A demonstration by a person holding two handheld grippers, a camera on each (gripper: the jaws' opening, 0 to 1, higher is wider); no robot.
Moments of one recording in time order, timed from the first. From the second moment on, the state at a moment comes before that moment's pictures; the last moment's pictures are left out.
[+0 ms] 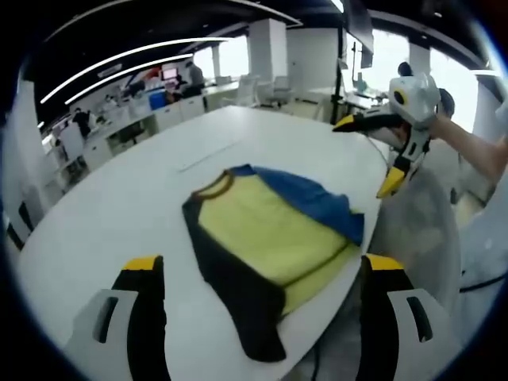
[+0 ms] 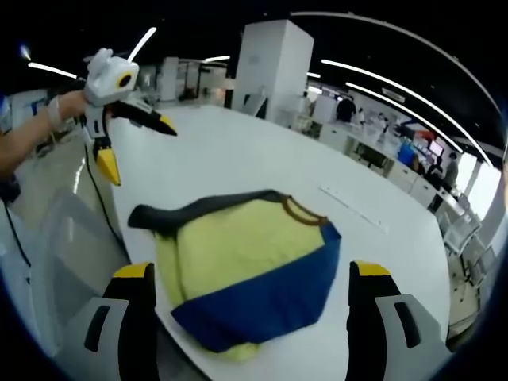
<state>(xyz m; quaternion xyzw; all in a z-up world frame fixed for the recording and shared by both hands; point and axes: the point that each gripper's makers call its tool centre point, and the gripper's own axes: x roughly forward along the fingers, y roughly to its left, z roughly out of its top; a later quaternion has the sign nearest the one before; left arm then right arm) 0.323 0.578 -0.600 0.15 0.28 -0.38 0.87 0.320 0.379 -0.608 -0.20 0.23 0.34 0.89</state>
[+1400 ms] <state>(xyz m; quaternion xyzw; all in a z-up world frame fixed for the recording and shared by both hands) 0.298 0.590 -0.614 0.09 0.28 -0.33 0.90 0.267 0.410 -0.659 -0.15 0.28 0.38 0.87</state>
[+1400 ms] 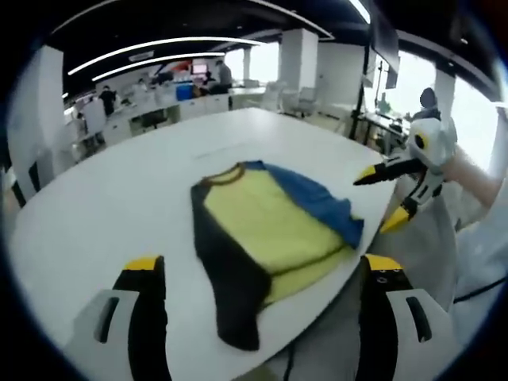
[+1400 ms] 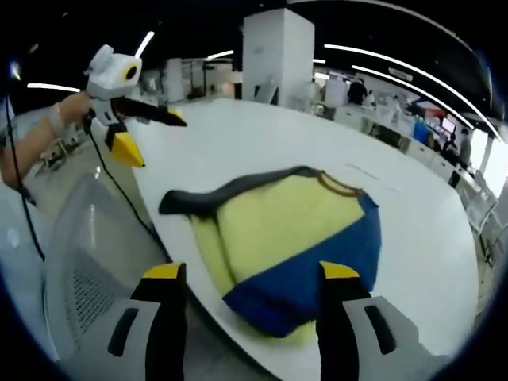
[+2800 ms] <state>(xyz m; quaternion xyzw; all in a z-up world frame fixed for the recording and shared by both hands) 0.290 0.593 -0.619 0.06 0.29 -0.33 0.90 0.242 0.427 -0.724 -0.20 0.36 0.44 0.80</state>
